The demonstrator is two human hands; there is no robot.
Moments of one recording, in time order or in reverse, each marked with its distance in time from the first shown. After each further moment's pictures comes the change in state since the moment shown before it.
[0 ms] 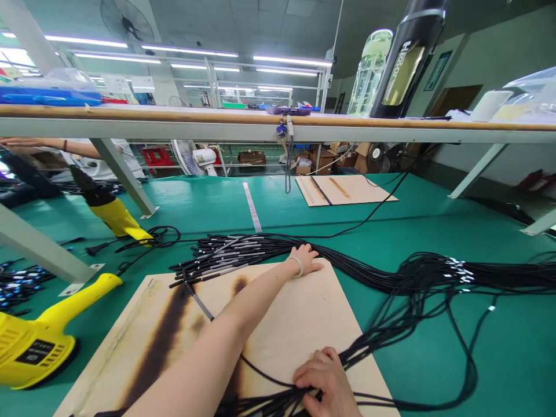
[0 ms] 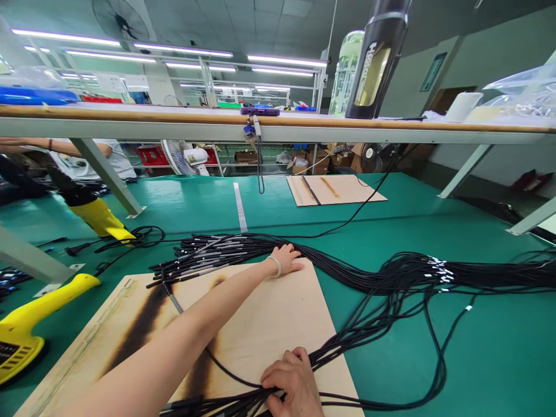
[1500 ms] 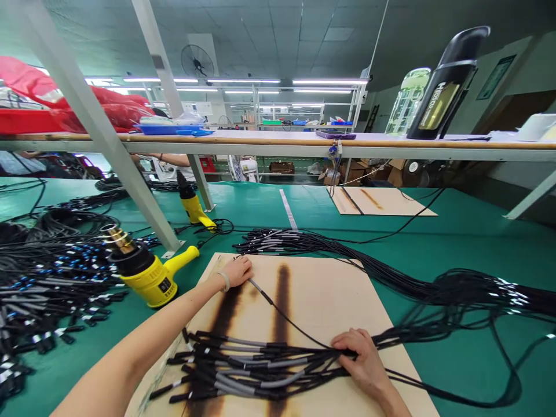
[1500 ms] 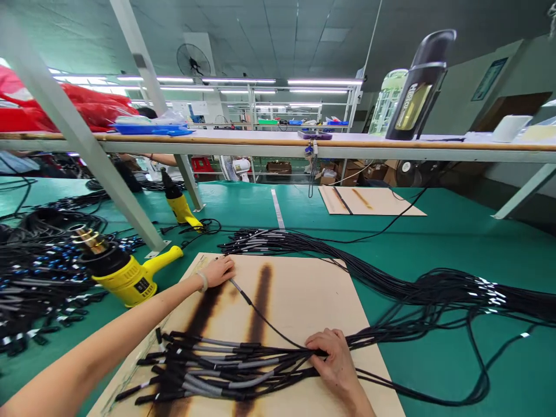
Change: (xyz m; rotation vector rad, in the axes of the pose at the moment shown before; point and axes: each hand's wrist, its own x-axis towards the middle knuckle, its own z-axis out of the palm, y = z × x) left_hand -0.303 -0.169 0.005 0.216 0.120 -0.295; right_hand -0.008 0.000 0.003 0.004 0.099 0.073
